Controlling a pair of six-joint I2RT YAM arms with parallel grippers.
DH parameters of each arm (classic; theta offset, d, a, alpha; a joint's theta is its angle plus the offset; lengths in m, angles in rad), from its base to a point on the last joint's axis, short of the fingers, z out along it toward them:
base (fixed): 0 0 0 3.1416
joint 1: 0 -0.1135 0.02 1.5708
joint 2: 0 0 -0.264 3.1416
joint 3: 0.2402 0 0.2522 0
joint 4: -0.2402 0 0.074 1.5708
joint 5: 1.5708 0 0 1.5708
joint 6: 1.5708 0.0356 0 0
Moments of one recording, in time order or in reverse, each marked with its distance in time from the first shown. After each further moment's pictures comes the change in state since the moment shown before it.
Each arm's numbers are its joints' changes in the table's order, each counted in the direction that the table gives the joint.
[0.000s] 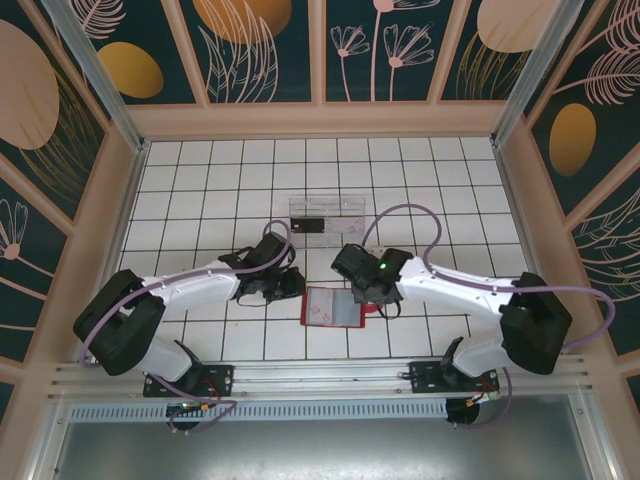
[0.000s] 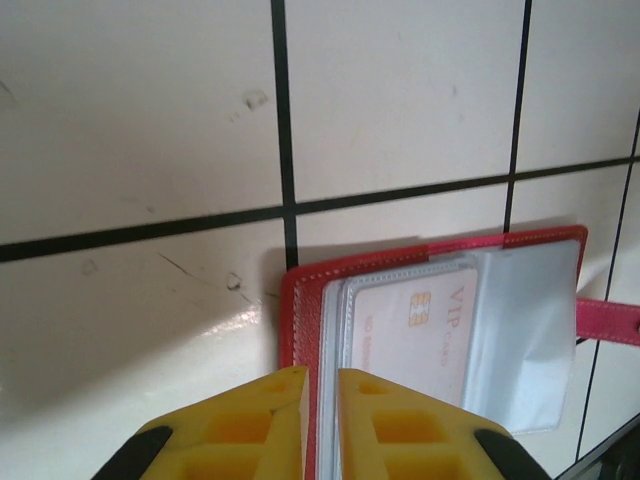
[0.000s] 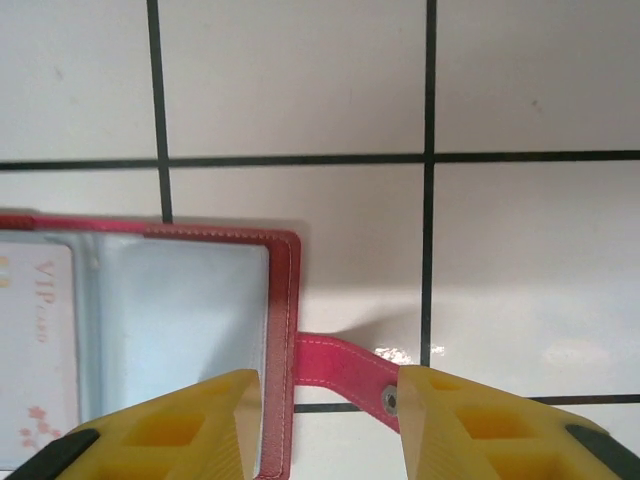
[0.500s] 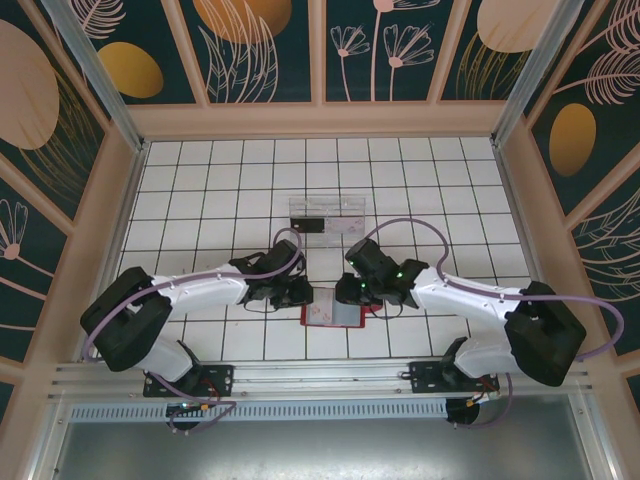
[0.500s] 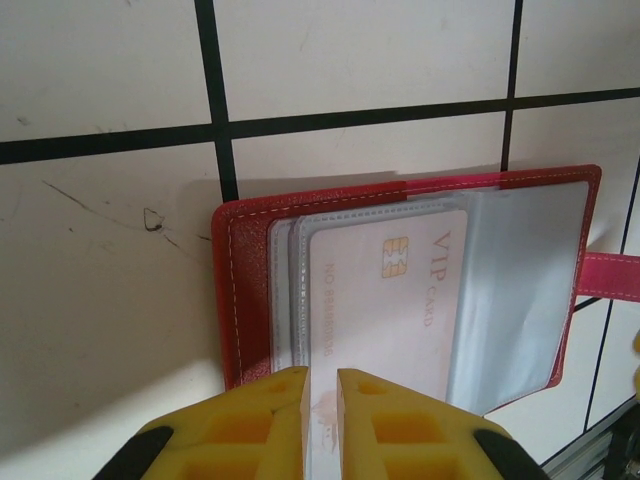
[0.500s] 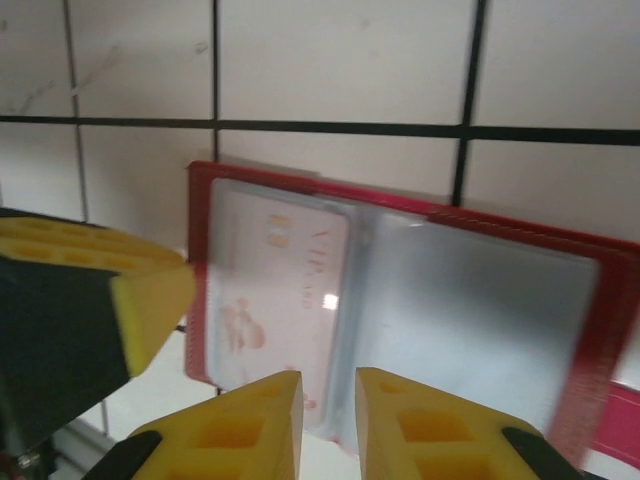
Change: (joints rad) left arm 0.074 0.035 0.013 -0.005 -0.006 -0.043; right arm 0.090 -0.061 -0.221 0.519 -0.452 -0.039
